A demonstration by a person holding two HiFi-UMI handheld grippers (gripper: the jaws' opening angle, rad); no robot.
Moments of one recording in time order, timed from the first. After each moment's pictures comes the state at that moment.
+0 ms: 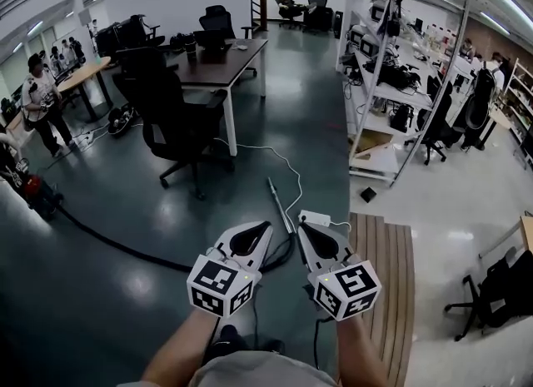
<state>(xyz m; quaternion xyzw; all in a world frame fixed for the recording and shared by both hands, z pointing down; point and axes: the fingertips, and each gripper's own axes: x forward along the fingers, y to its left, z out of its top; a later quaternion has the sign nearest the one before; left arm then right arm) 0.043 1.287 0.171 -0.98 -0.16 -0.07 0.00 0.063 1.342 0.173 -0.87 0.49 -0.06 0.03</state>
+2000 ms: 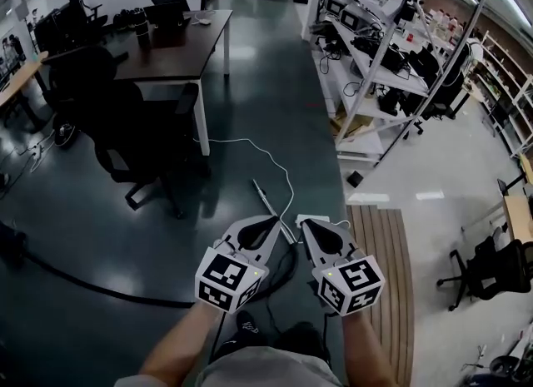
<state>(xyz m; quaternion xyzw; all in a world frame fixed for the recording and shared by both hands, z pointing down) 0.306 1.025 0.227 -0.95 -0.30 -0.11 -0.03 0.312 1.076 0.229 -0.91 0.38 -0.15 -0.01</state>
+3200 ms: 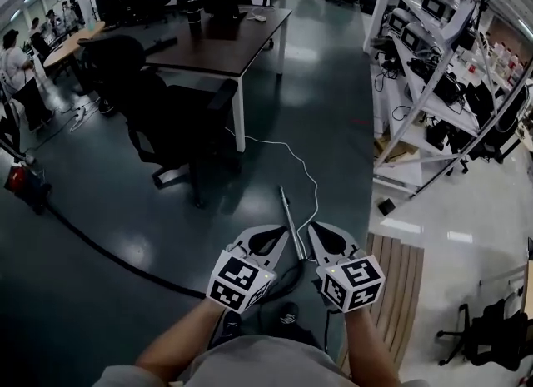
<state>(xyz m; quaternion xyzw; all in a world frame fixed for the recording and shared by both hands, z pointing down) 0.392 1.069 0.274 -0.97 -0.19 -0.17 -0.01 0.421 1.107 0.266 -0.85 0.49 -0.18 -0.01</state>
